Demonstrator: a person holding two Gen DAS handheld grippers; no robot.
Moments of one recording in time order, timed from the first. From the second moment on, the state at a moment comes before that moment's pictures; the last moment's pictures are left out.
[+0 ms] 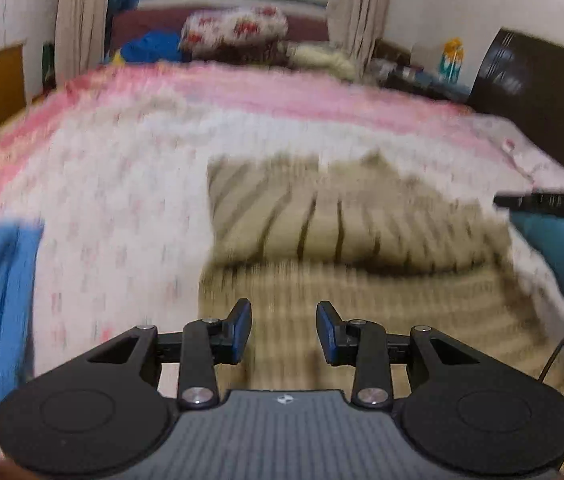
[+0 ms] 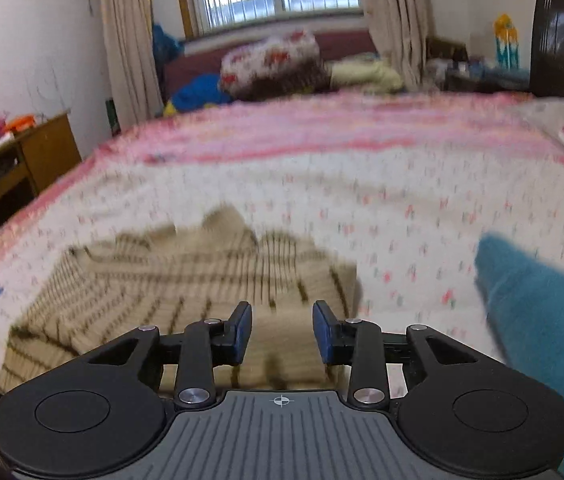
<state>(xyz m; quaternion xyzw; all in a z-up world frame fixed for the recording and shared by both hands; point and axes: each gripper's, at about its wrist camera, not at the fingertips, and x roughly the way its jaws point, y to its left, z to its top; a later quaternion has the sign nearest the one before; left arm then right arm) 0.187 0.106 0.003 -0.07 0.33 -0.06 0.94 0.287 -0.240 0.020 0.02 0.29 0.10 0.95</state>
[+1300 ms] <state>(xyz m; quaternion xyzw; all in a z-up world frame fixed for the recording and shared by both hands) 0.288 0.127 0.017 -0.10 0.31 0.02 0.94 0.325 -0.233 0.028 0.00 0.30 0.09 0.95</state>
